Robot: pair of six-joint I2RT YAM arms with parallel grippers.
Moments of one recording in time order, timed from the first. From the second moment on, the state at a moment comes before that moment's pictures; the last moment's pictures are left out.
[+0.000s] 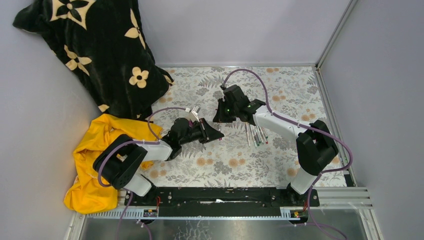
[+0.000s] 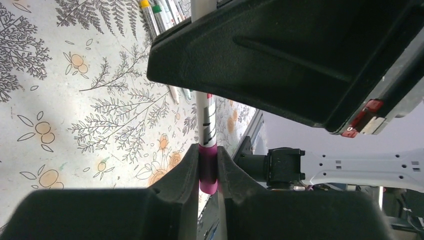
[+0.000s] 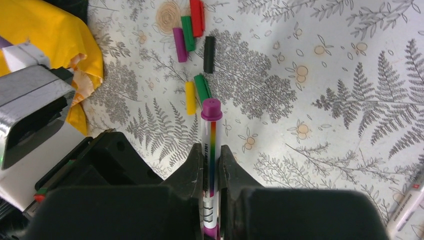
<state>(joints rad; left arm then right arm) -0.60 1.52 0.45 0.83 0.49 -1.10 0.70 1.70 1.25 -0.33 -0.12 0.59</state>
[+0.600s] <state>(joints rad) -0.79 1.66 0.37 1.10 0.14 -1.18 0.68 1.79 1.39 -0.59 -0.09 0.51</state>
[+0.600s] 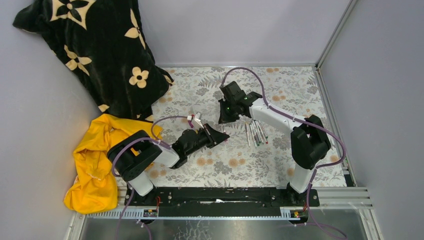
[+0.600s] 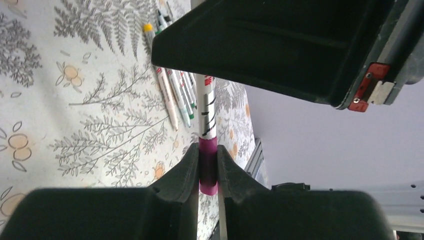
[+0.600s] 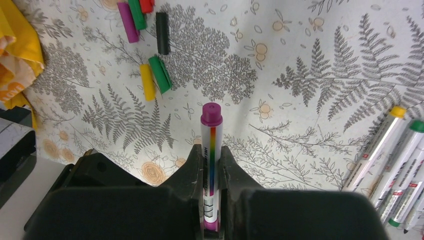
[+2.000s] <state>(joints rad) -0.75 1.30 0.46 0.29 -0.16 -1.16 0.56 1.75 1.35 -0.42 0.07 0.40</state>
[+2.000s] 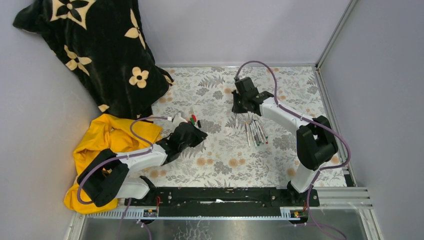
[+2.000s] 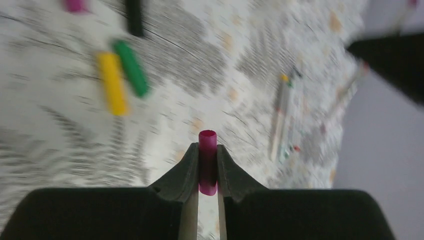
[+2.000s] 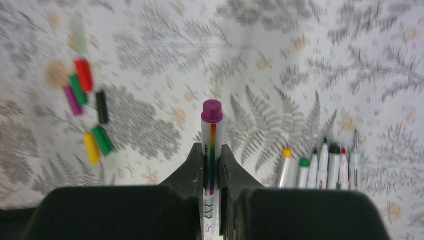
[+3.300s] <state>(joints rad) -0.44 1.40 0.54 0.05 -0.18 -1.13 0.57 1.75 1.06 -0.37 0.19 0.43</state>
